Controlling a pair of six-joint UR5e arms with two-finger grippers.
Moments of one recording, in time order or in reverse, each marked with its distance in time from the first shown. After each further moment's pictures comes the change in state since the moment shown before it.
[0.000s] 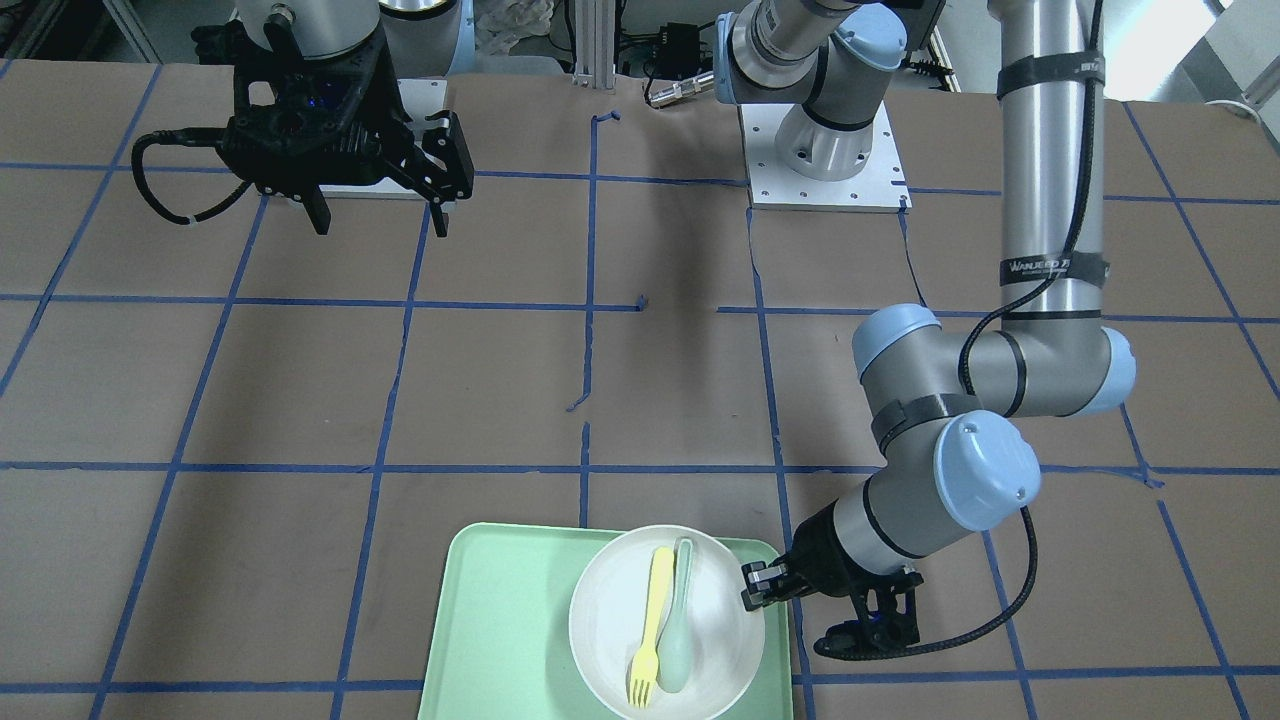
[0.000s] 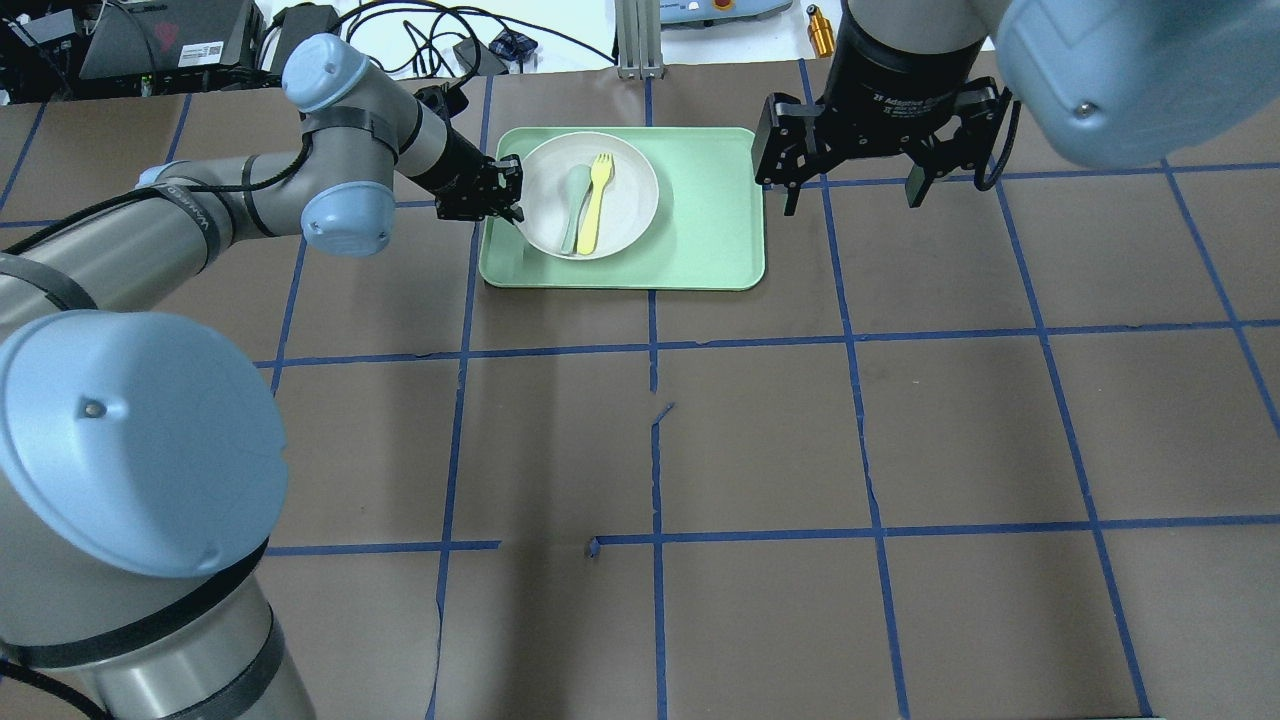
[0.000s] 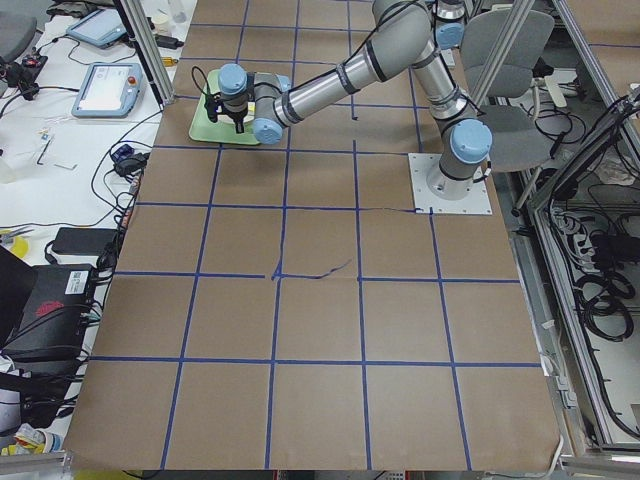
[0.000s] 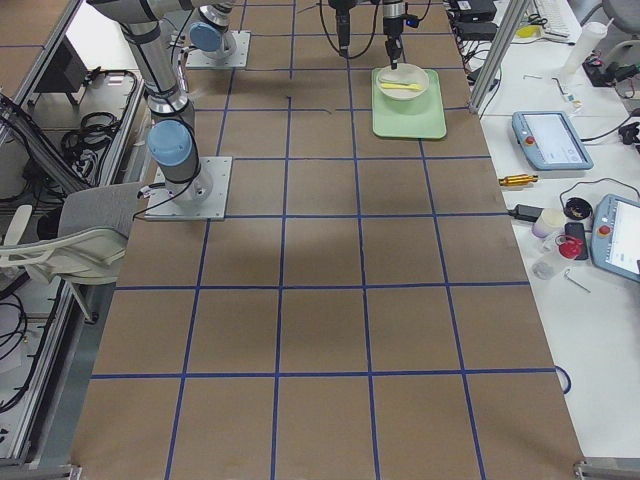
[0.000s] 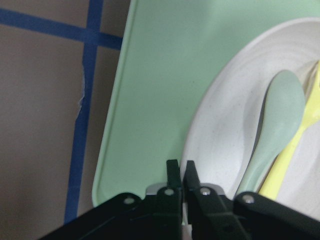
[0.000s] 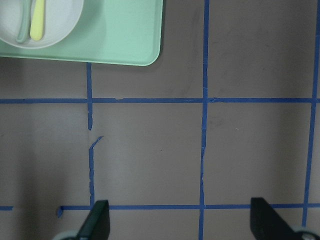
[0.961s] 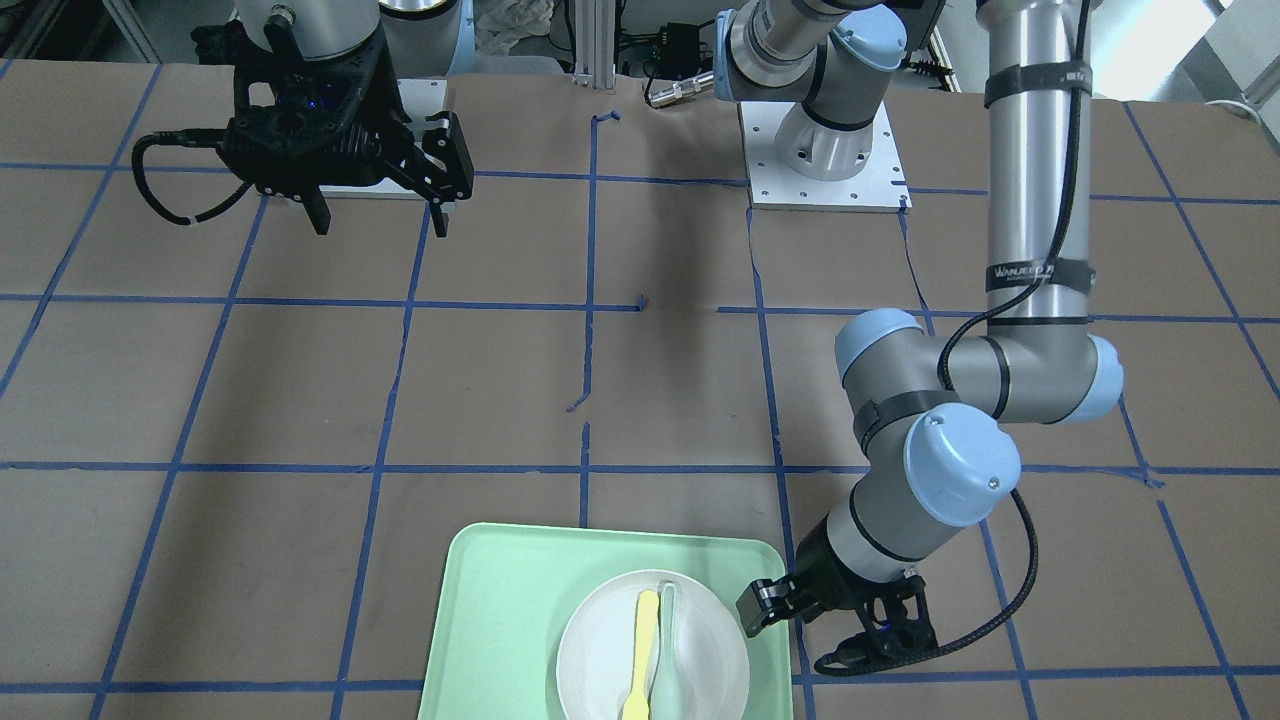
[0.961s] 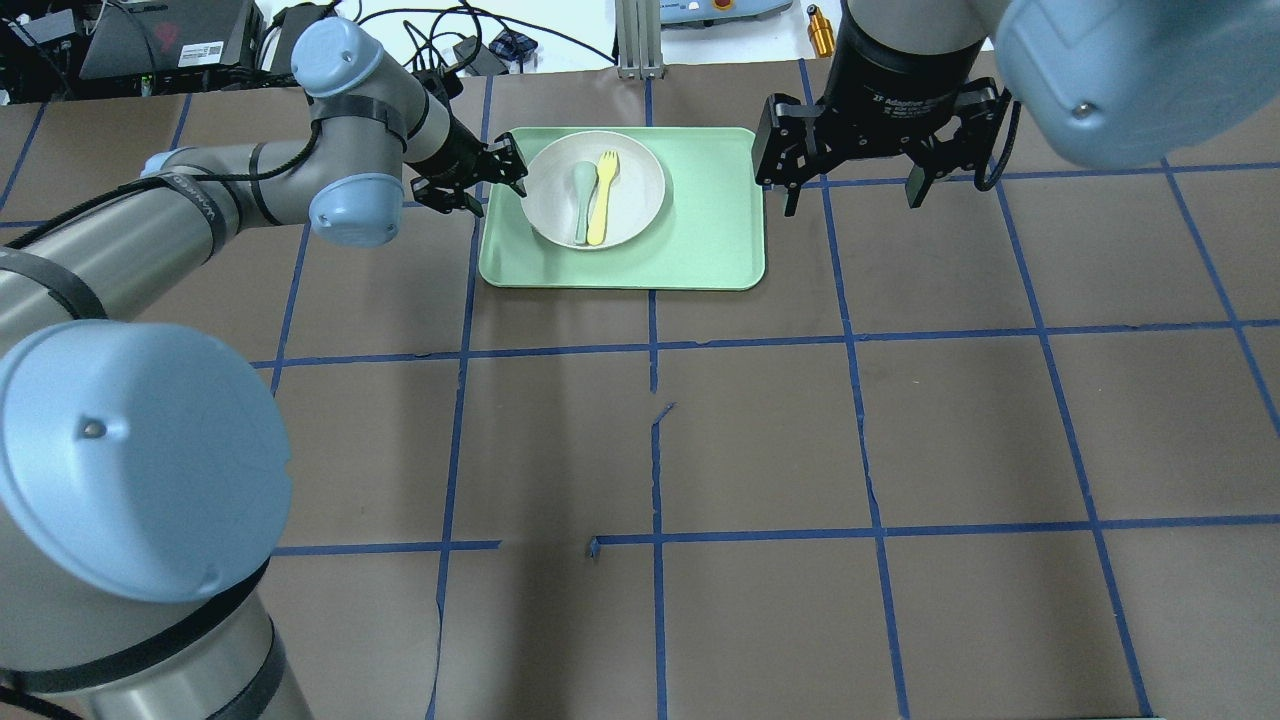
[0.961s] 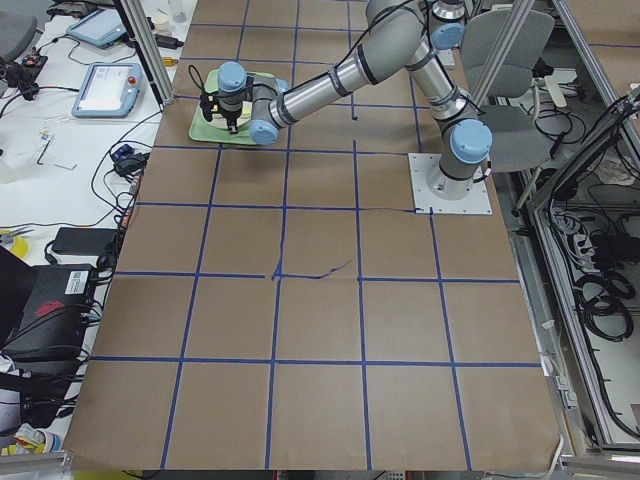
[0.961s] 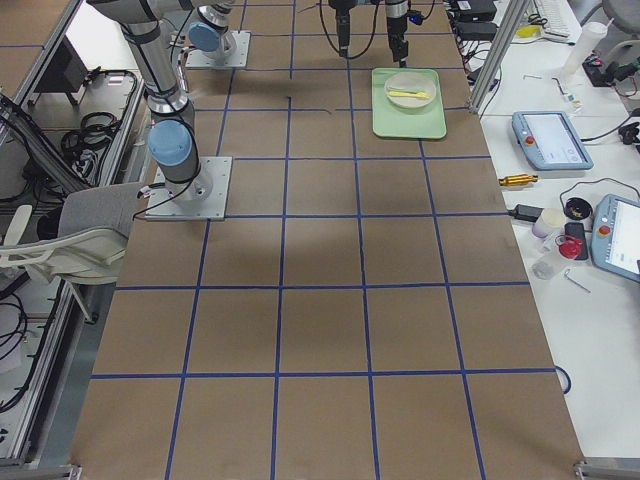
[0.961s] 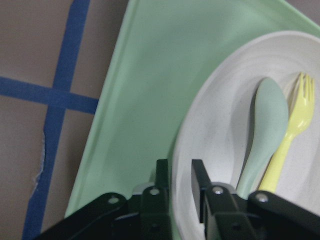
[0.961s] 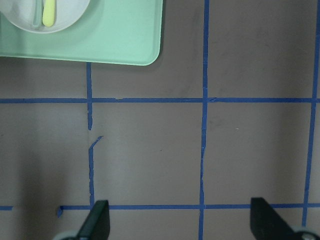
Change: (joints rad) left arm -0.014 0.086 0.015 -0.097 0.172 -0.026; right arm 0.000 0.000 0.001 0.000 -0.001 0.000
